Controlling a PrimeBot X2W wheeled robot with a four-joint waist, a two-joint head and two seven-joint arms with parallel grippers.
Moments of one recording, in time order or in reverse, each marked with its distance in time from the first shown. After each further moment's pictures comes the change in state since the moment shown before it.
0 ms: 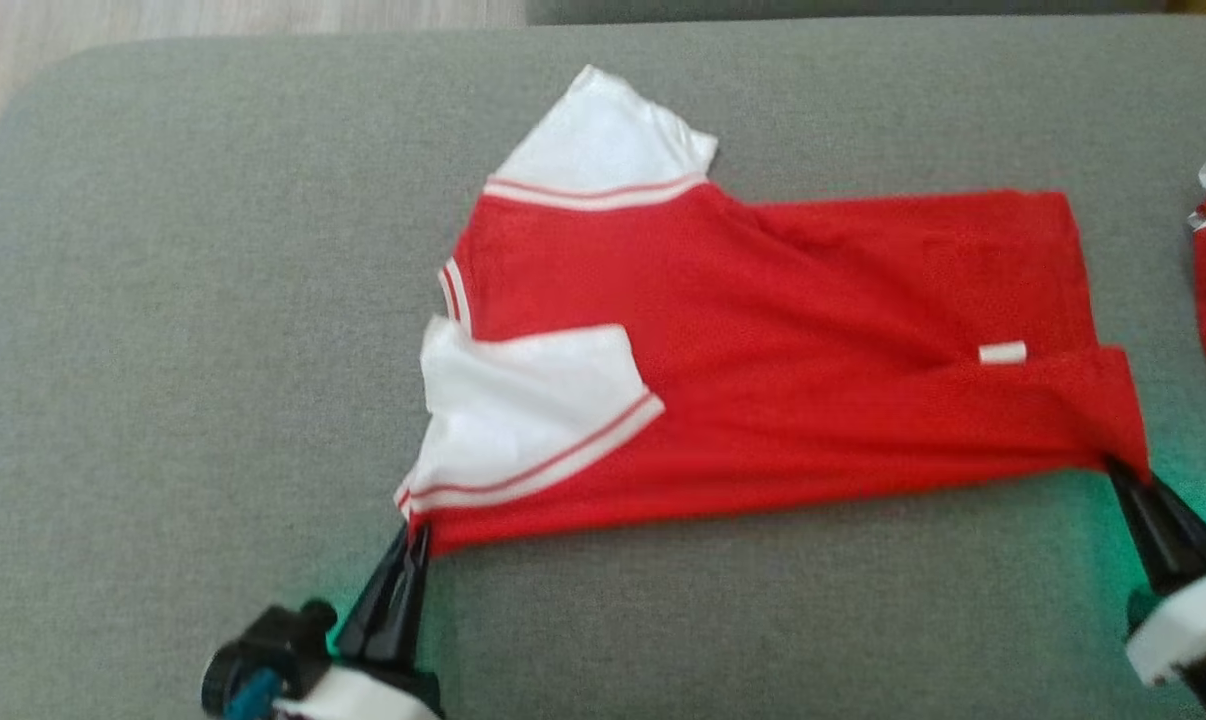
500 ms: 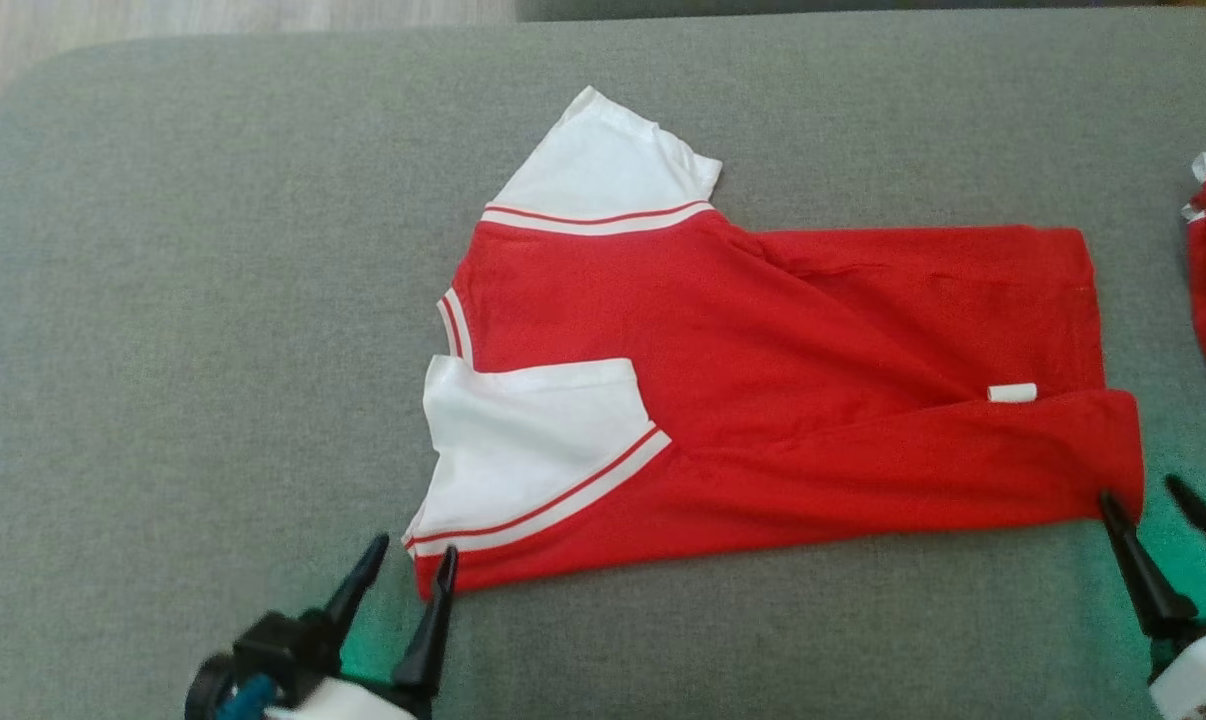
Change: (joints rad) left arm 0.095 0.062 -0.018 -0.192 -0.011 0.042 0.150; right arm 0.156 -0.012 -0.101 -0.156 -0.024 0.000 0.040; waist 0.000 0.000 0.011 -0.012
